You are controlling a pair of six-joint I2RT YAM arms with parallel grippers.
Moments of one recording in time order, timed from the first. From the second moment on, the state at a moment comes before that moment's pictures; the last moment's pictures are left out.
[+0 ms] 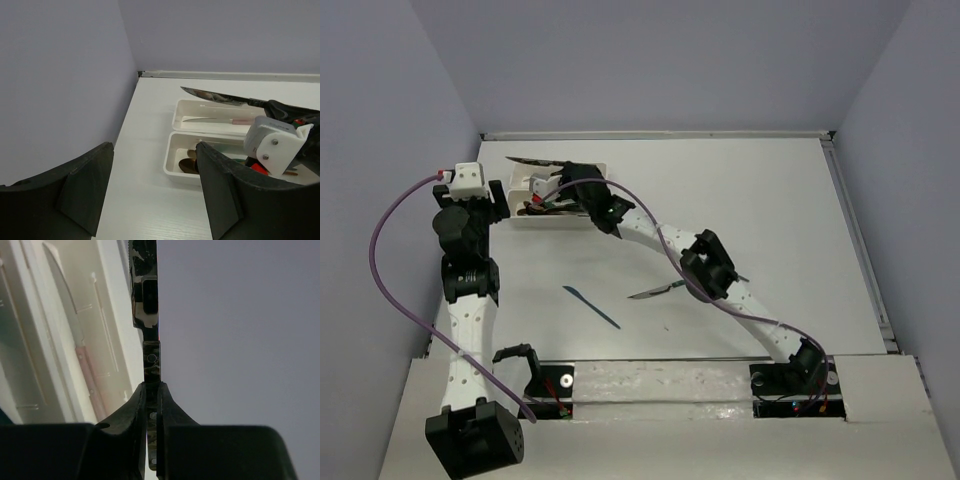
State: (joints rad) left arm 0.23 0.84 0.70 0.14 0.04 0.11; right arm 0.90 2.74 2.50 0.11 0.24 -1.13
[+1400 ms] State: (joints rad) left arm 0.24 0.86 0.72 0.11 0.13 0.11; right arm 0.84 2.86 2.58 0.13 0.12 -0.92
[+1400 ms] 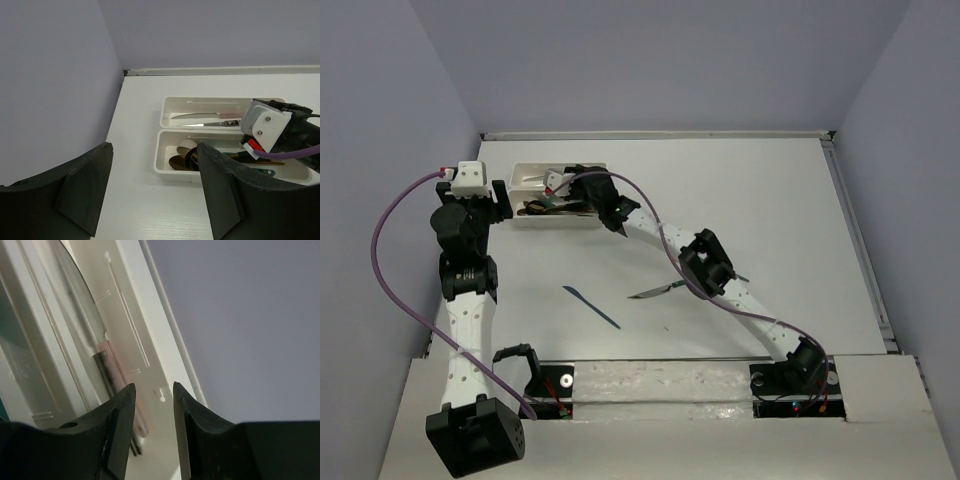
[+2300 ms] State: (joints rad) left arm 0.27 0.85 0.72 0.11 0.14 0.11; right arm 1.15 1.89 1.71 -0.17 0.15 -0.18
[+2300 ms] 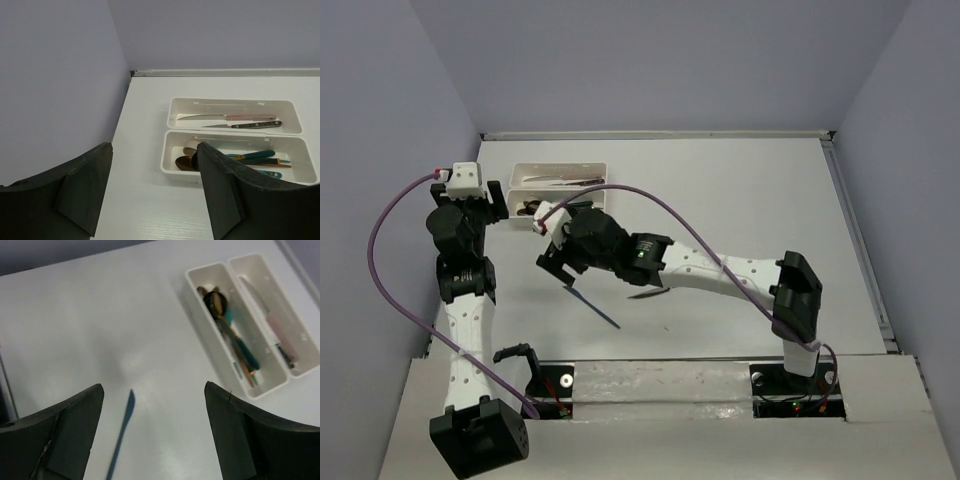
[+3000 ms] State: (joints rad) left arm 0.28 0.83 0.72 0.10 0.19 0.11; right arm 1.23 2.10 1.55 -0.46 0.10 0.20
